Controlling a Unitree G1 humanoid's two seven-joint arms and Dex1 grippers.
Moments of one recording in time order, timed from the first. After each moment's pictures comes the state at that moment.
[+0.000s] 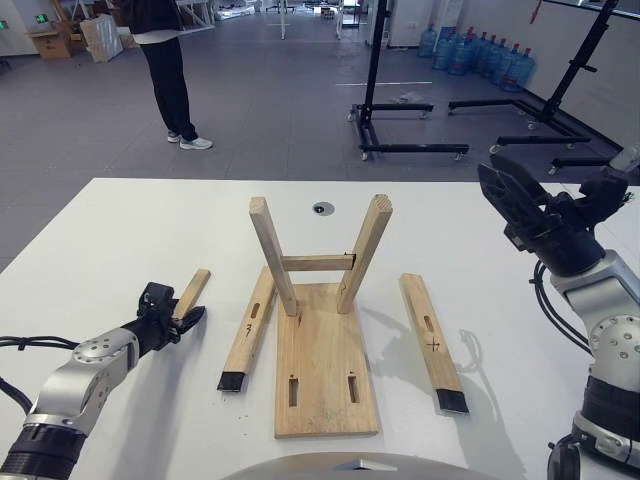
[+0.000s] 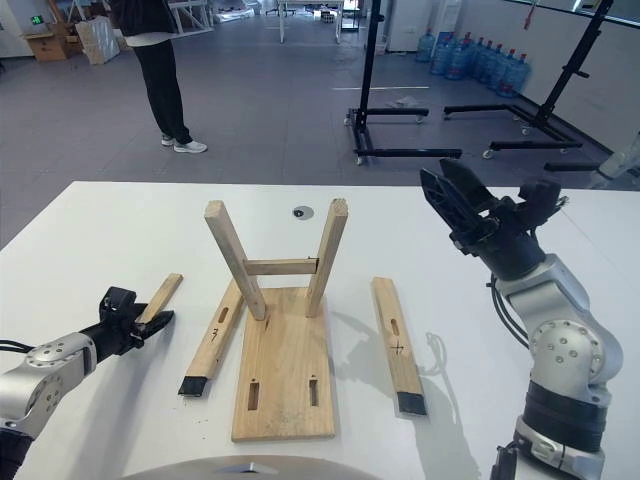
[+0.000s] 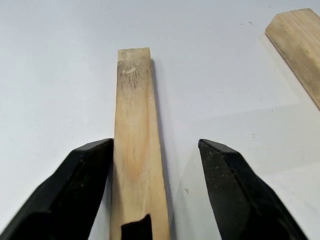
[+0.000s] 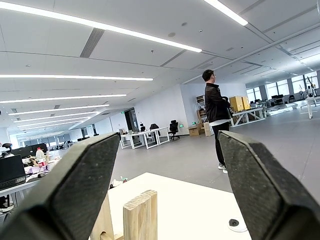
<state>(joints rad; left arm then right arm) 0.10 0.72 -0.01 0.02 -0.50 0.46 -0.37 -0.18 -0.51 -0.50 -0.31 1.10 0.57 0.66</state>
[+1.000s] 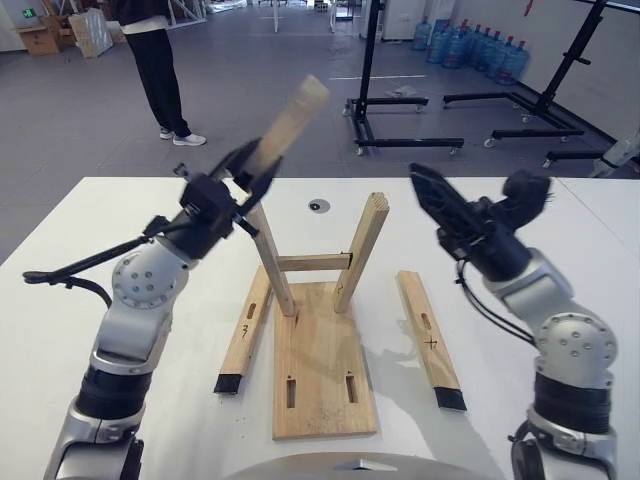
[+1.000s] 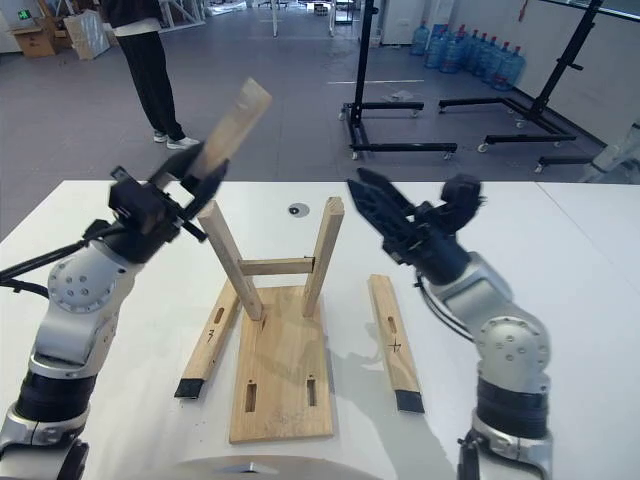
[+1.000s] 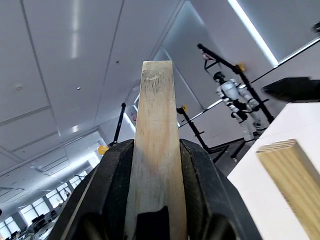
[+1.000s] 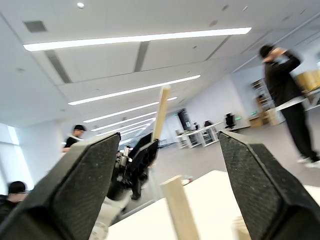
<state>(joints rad) -0.24 0.48 -0.08 -0.43 -0.17 -0.12 -0.42 -0.22 -0.33 -0.22 -0.43 1.29 0.65 0.54</state>
